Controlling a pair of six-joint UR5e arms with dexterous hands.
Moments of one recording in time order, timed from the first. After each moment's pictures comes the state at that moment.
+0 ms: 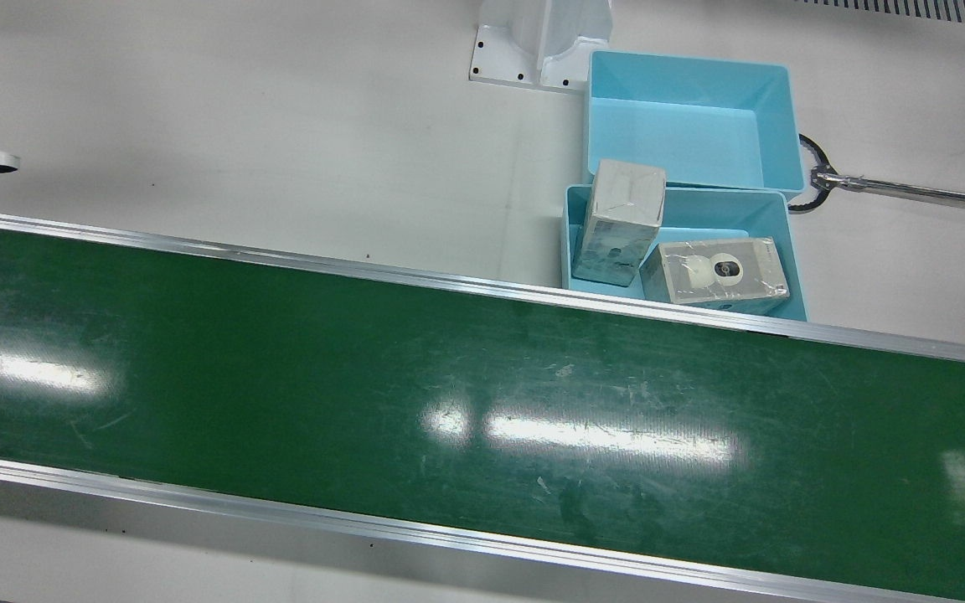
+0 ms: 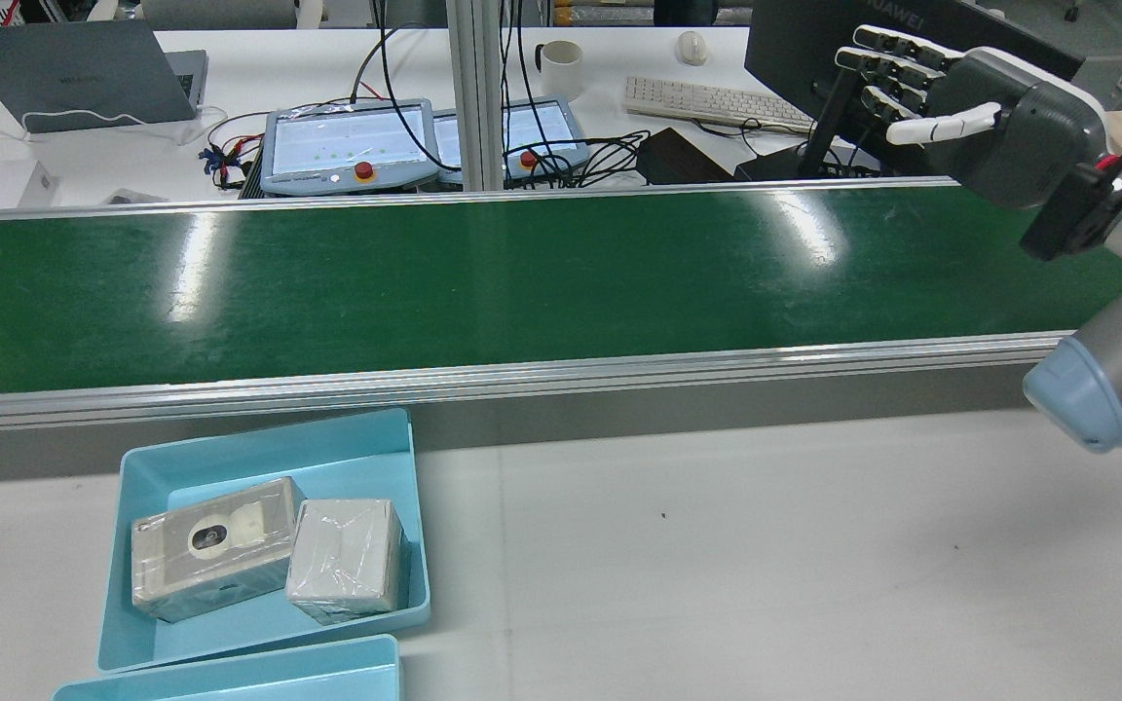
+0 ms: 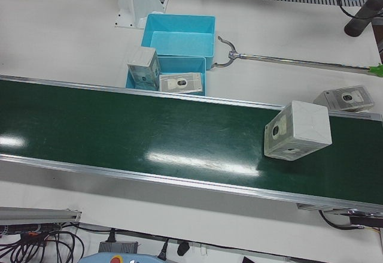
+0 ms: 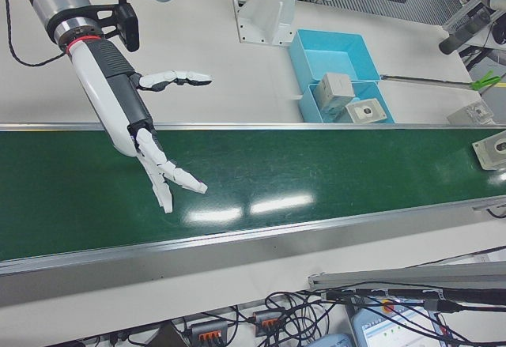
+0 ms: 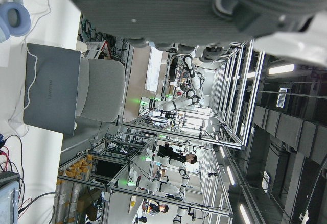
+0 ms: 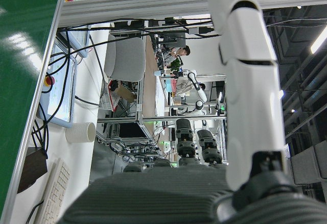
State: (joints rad) left arm -1.81 -1.79 -1.75 0.44 1.92 -0.15; right arm 1.22 -1.28 1.92 -3.53 -1.59 0.02
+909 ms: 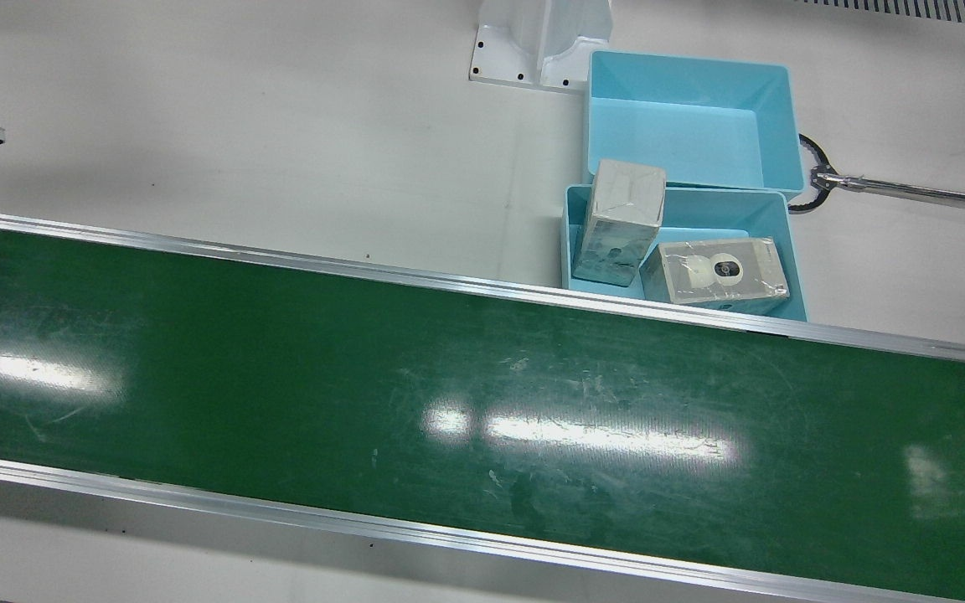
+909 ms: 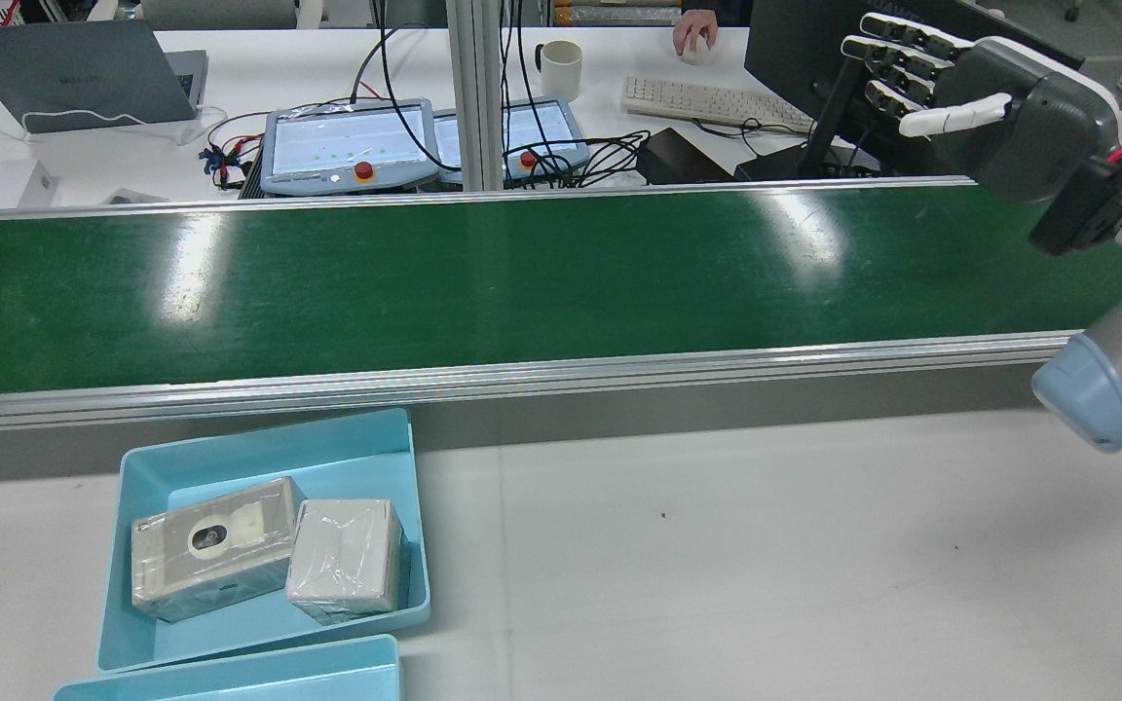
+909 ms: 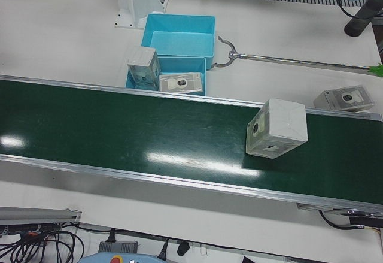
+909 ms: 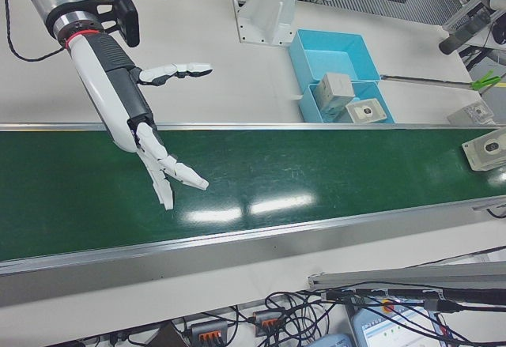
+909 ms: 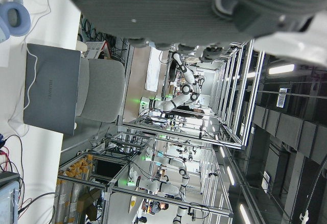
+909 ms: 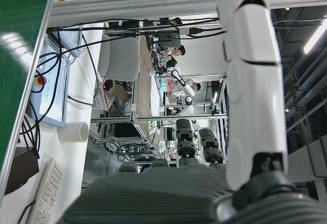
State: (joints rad) left arm -1.81 -1.79 -1.75 0.44 1.92 -0.15; right arm 1.23 -1.28 1.93 -3.54 -1.59 0.02
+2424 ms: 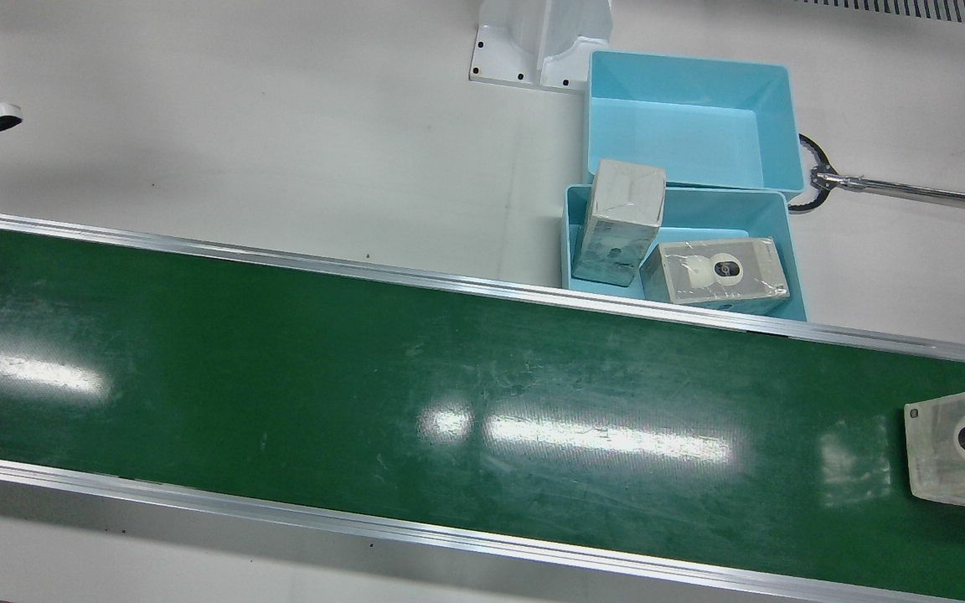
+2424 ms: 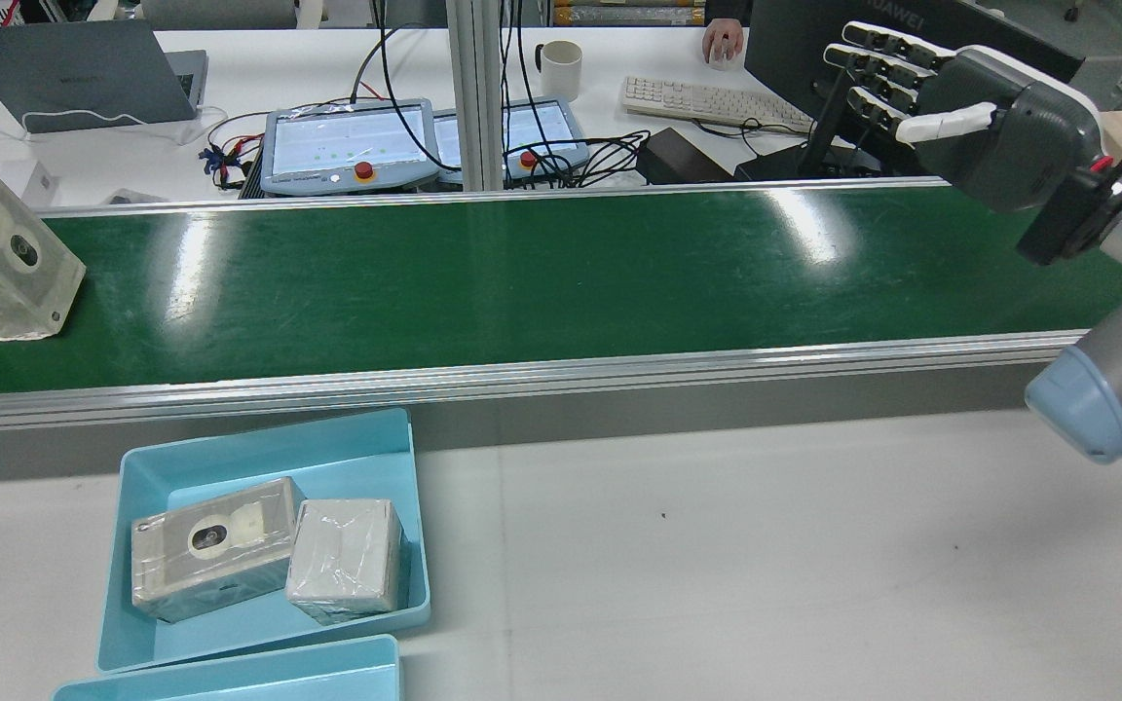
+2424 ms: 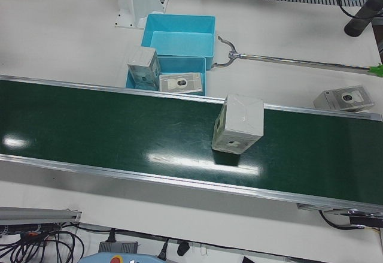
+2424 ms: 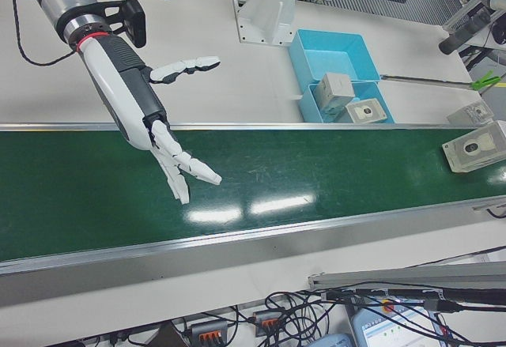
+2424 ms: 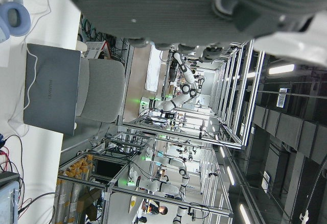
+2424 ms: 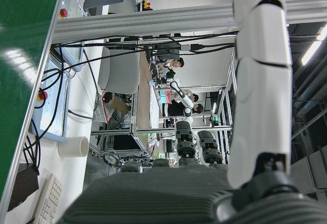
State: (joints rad) left arm -1.81 -1.79 -1.75 0.44 1.92 -0.15; right arm 1.21 -1.29 1.94 -3.50 -1.60 0.02
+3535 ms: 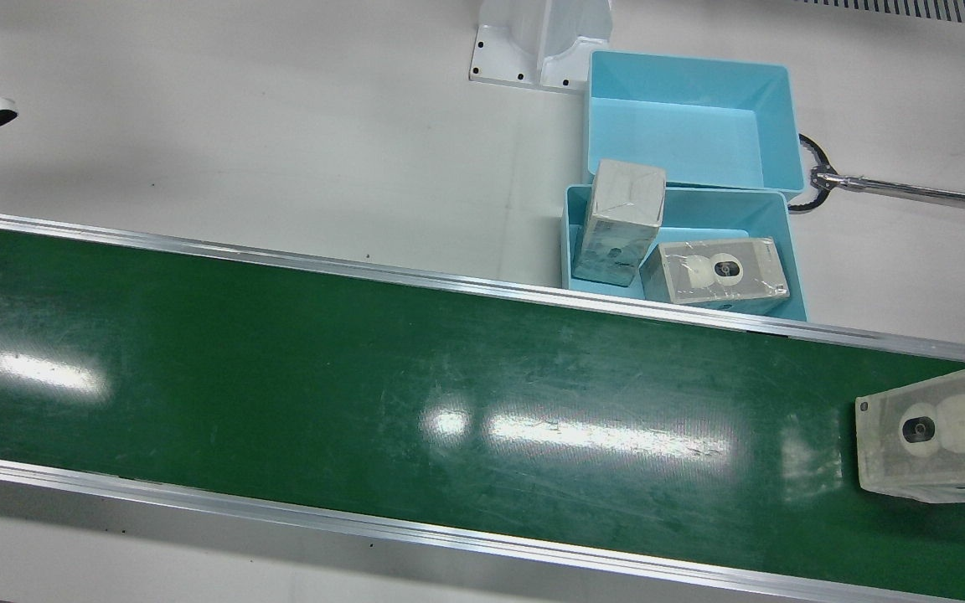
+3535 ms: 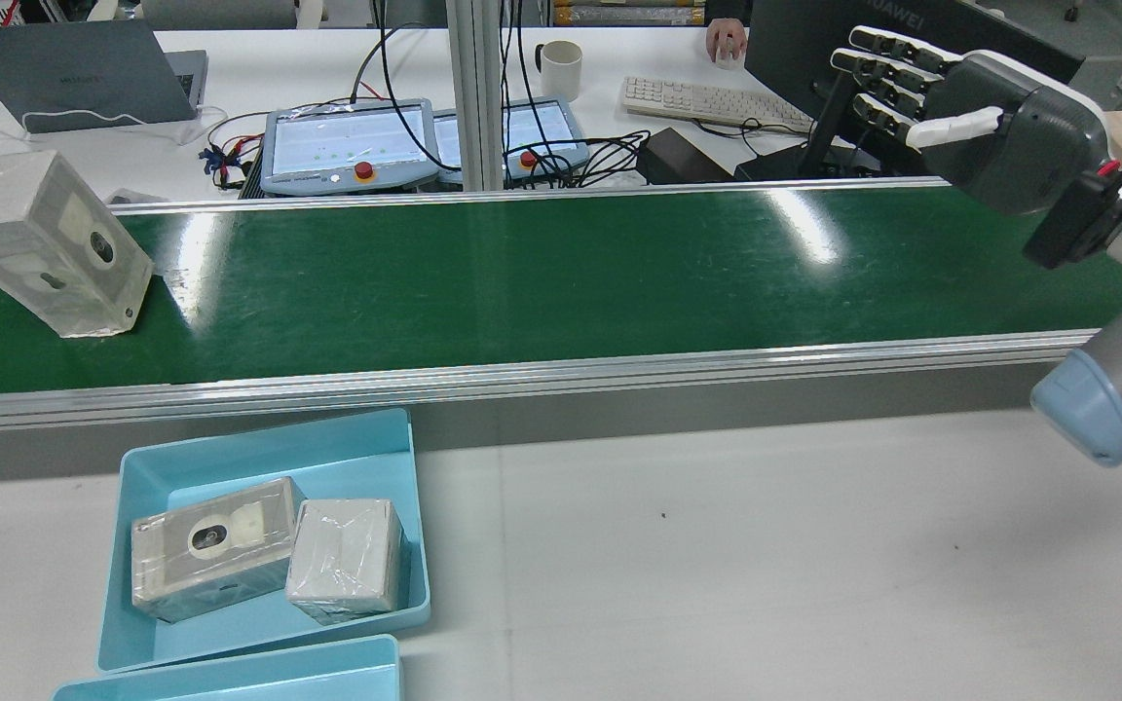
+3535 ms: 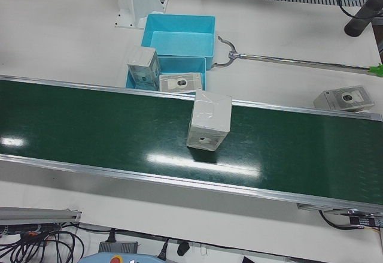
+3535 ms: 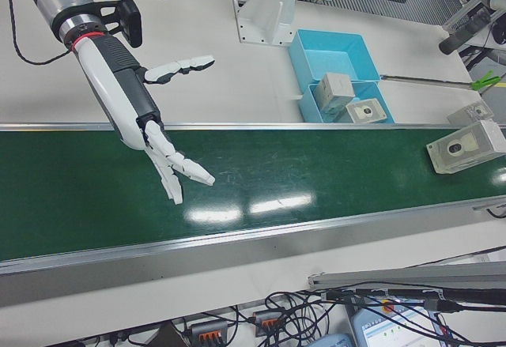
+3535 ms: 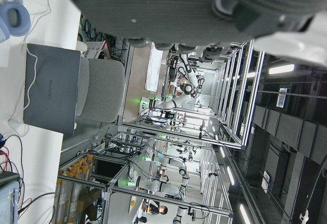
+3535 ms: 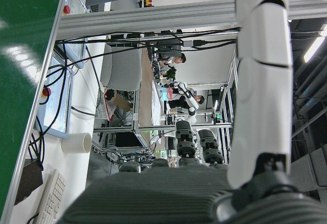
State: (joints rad) left arm -1.81 -1.79 -1.75 0.44 1.92 -0.15; right arm 1.21 -1.30 1.94 -3.50 -1.60 0.02
